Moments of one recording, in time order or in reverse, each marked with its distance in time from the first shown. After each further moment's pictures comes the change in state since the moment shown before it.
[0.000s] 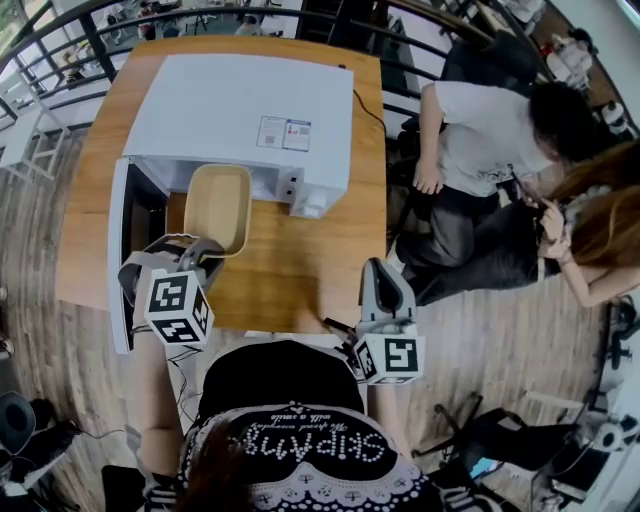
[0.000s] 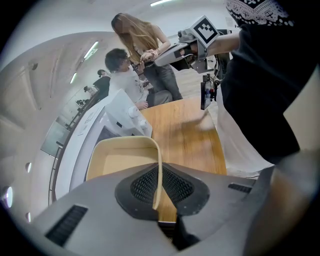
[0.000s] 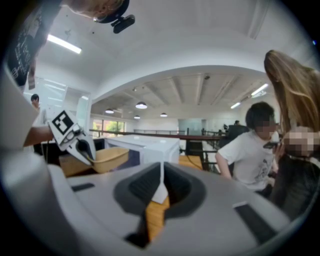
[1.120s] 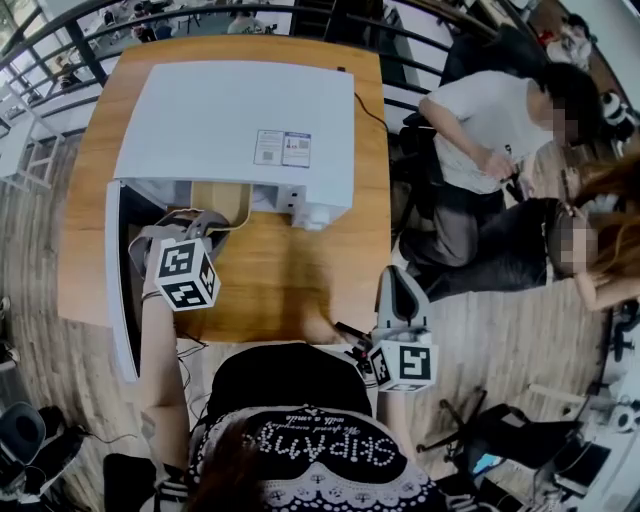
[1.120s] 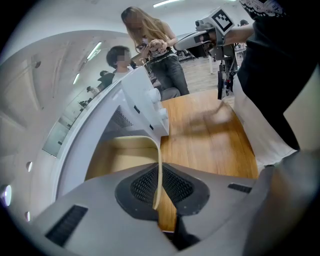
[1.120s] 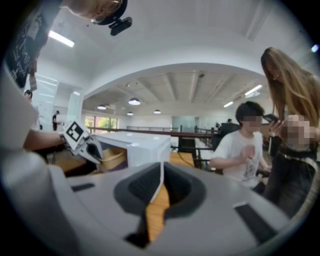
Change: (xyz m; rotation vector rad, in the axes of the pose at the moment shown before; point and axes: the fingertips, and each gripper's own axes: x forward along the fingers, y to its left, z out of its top) left arm 0.065 0.073 -0.023 -0.008 -0.023 0.021; right arm 0.014 -0.031 -0.002 0.016 0.038 -0.091
